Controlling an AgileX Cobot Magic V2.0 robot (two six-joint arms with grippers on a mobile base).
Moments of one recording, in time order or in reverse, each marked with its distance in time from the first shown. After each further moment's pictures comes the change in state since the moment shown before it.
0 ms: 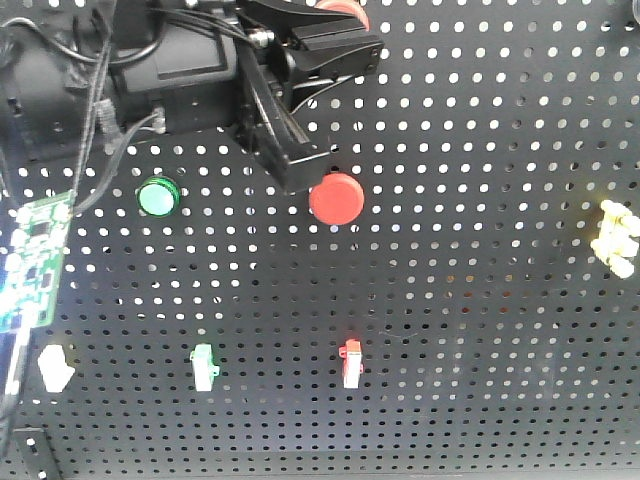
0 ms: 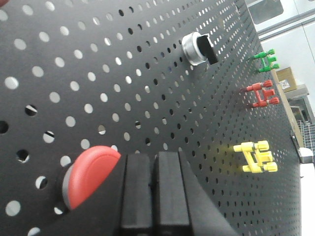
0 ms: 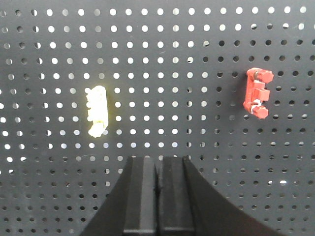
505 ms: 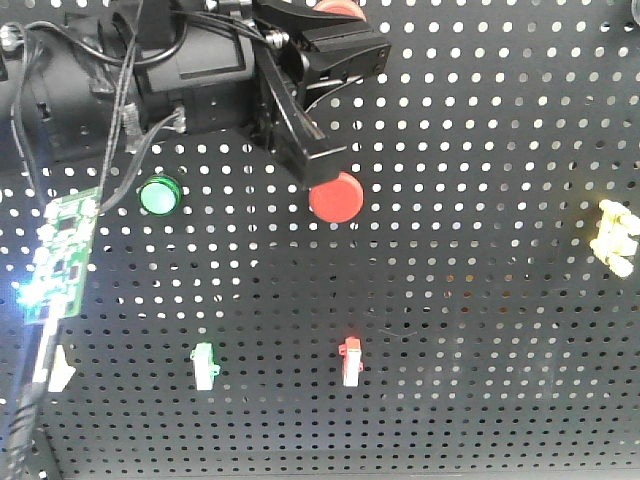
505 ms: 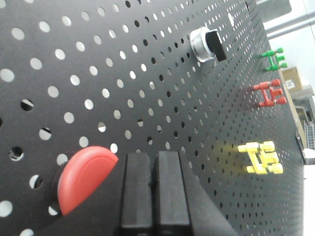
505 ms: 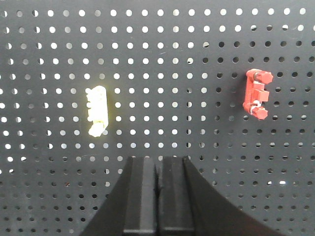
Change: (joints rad) left arm -0.012 0.009 -0.009 0.067 -0.022 -0.070; right arm 0.000 0.000 0.000 -0.001 -0.001 0.000
